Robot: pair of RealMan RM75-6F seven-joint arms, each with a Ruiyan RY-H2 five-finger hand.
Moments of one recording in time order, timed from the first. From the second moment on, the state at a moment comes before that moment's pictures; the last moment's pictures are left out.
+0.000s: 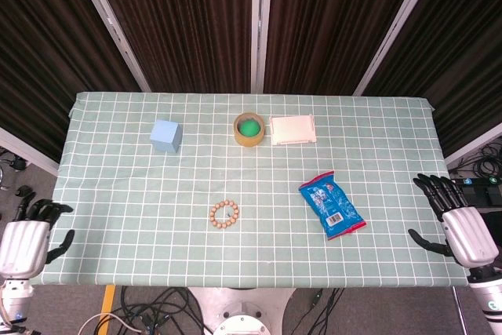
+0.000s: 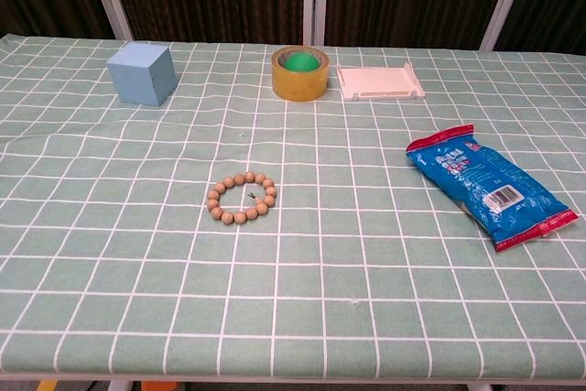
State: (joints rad) left arm -0.09 -1.15 0.01 -1.72 1.57 1.59 0.24; right arm 0.17 -0.98 0.01 -1.58 -1.69 1.49 0.29
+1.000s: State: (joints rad) left arm -0.67 -1.54 0.01 -1.28 1.89 1.04 0.07; right arm 0.16 -0.97 0.02 -1.60 -1.65 1.48 0.28
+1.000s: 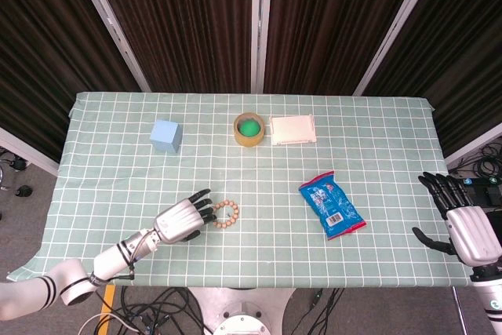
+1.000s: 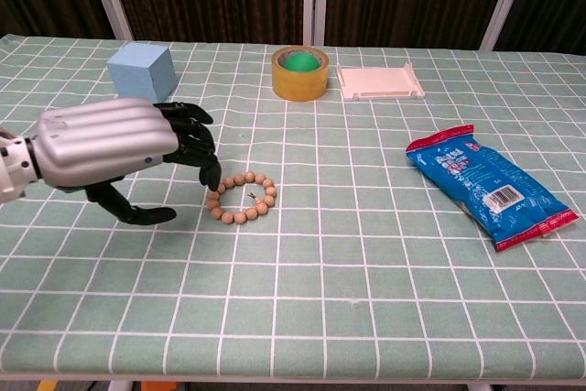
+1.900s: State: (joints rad) left arm -0.75 -1.68 0.02 -1.17 1.76 0.97 0.21; right arm 0.15 -0.98 0.02 -1.59 -1.63 1.49 0.29
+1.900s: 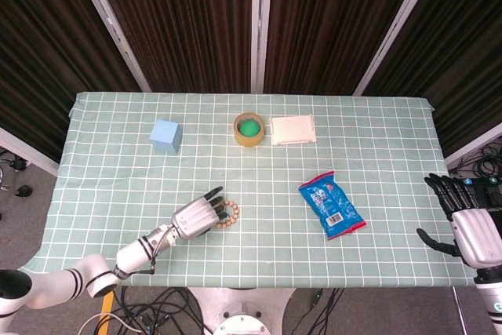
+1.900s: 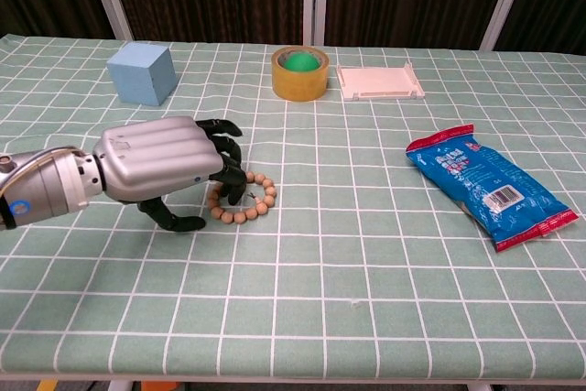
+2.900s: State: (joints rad) left arm -0.70 -1.73 0.04 -1.12 1.68 1.09 -0.13; right arm 0.13 -0.98 0.02 -1.59 -1.64 1.51 0.29
